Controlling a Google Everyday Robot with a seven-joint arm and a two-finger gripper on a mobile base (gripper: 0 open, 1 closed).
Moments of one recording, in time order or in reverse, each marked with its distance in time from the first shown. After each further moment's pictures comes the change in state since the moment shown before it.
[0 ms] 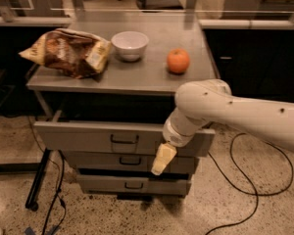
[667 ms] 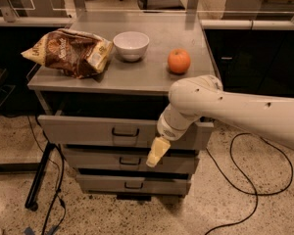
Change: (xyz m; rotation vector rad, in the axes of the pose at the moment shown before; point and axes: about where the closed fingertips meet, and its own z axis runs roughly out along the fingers) arm -0.020 -0.019 0.007 0.036 -0.013 -0.016
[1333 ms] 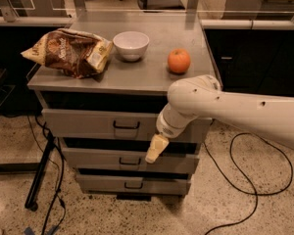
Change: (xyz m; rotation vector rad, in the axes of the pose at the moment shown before) arm -0.002 -0.012 0.010 0.024 -0.008 0.009
